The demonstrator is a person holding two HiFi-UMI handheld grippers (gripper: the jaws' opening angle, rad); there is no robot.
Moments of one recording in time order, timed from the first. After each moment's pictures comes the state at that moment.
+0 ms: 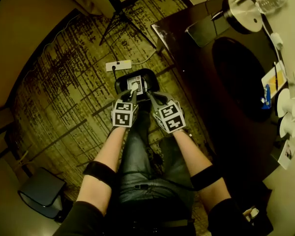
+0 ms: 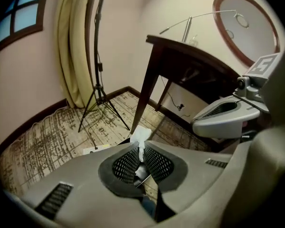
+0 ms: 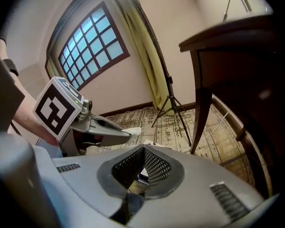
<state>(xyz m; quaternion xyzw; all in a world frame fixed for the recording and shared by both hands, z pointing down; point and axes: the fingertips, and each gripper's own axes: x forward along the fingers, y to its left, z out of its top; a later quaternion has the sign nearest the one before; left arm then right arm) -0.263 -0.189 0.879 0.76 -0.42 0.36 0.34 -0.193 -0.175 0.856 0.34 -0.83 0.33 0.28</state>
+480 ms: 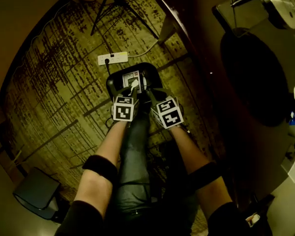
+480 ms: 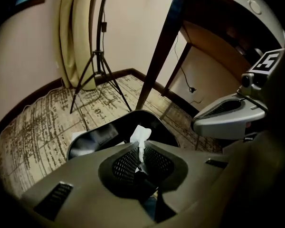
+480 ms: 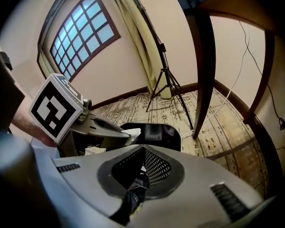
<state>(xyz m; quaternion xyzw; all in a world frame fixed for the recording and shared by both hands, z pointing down) -0.272 -0.183 1.064 0.74 -0.40 0.38 0.39 -0.209 -0.176 1.033 0.33 -0.81 0.36 0.31</state>
